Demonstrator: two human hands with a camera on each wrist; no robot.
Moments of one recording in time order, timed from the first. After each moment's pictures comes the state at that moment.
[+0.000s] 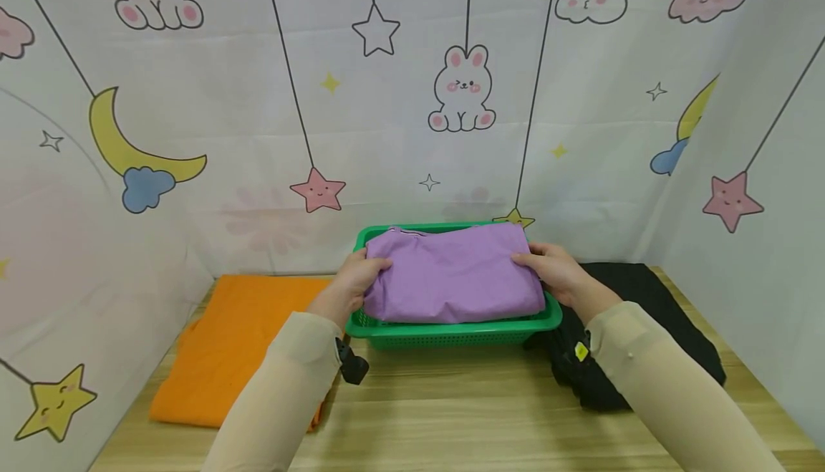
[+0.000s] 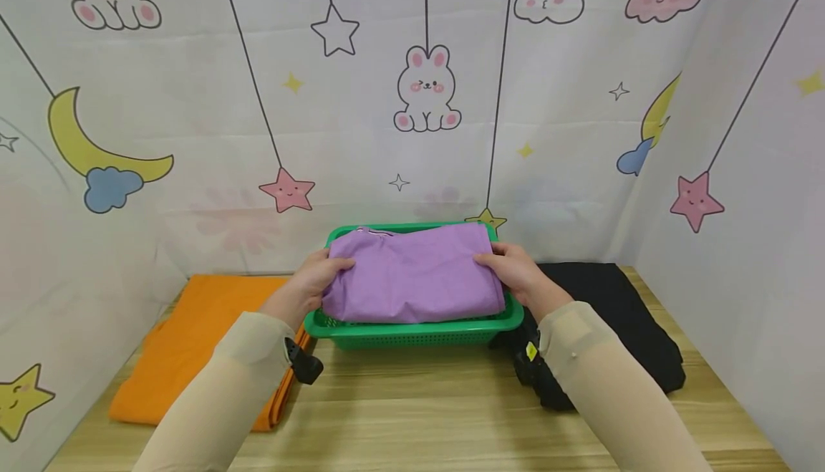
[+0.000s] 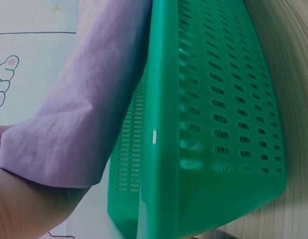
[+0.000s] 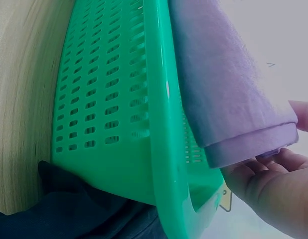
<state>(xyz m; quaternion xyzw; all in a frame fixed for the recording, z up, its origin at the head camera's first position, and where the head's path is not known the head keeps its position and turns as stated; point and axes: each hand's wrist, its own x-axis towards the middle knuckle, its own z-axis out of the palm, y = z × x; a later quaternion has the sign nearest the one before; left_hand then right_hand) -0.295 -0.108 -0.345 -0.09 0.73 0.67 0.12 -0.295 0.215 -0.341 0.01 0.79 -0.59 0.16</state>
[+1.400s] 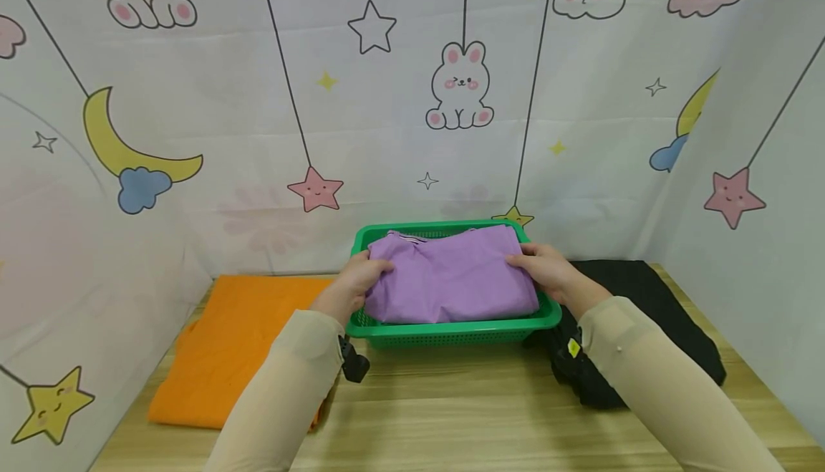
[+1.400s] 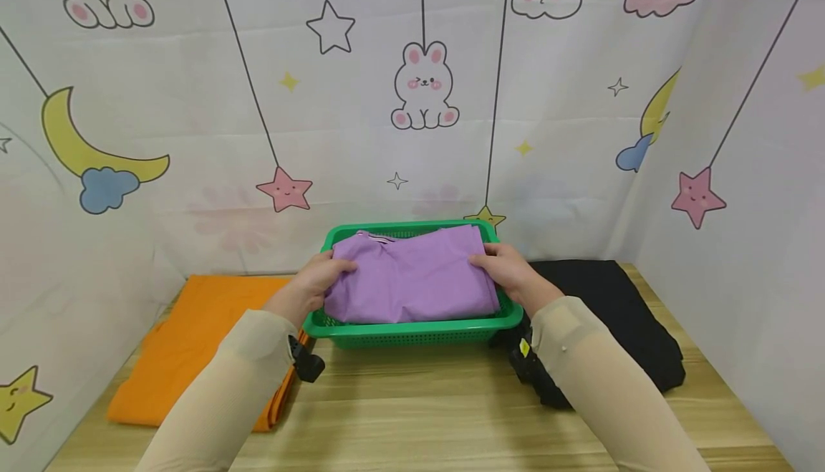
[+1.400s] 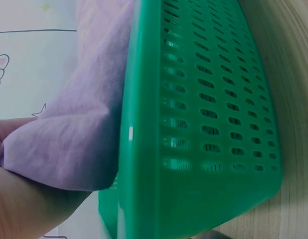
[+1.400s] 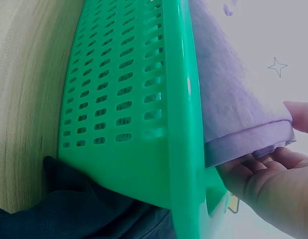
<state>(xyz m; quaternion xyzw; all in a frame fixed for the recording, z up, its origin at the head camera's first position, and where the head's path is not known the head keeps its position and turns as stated) -0.299 -0.105 -0.351 -0.09 0.75 0.64 0.14 -0.303 0.209 -0.348 0.00 0.80 -0.57 0.18</state>
